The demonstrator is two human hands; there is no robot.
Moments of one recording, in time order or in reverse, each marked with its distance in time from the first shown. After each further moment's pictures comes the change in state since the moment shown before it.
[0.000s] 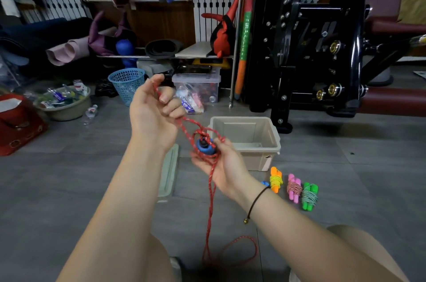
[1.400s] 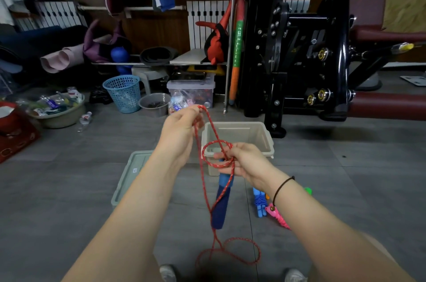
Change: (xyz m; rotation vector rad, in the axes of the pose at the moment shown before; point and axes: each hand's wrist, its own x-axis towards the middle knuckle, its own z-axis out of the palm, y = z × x) left_hand -0.006 -0.053 0.013 0.553 0.078 0.033; right_hand -0.017 -0.061 -0.031 -0.710 0.134 0.006
